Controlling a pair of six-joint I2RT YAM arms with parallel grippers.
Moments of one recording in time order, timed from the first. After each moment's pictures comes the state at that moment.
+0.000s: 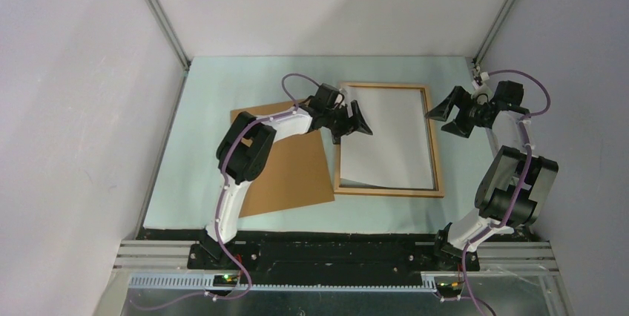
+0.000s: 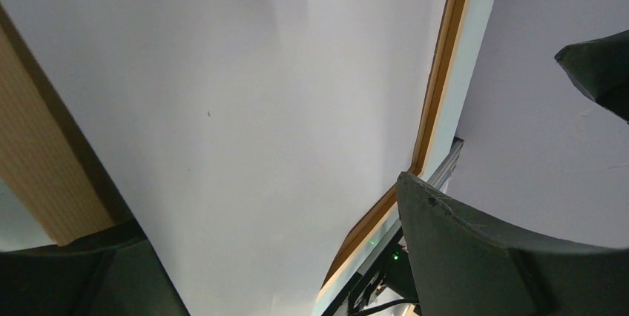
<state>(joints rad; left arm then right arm) -0.63 2.22 1.56 -0.12 0.53 -0.91 -0.39 1.61 1.19 -0.56 -0.82 0.16</state>
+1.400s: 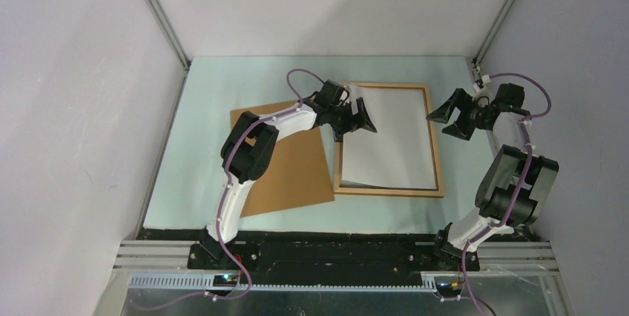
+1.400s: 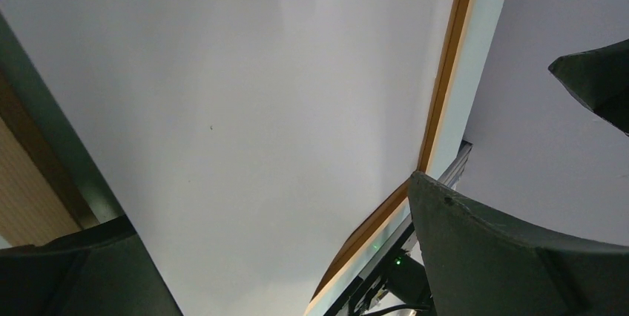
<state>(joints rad) -0.64 2.26 1.67 -0.23 0.50 -0.88 -0.40 1.62 1.17 -0.56 -0.82 0.16</state>
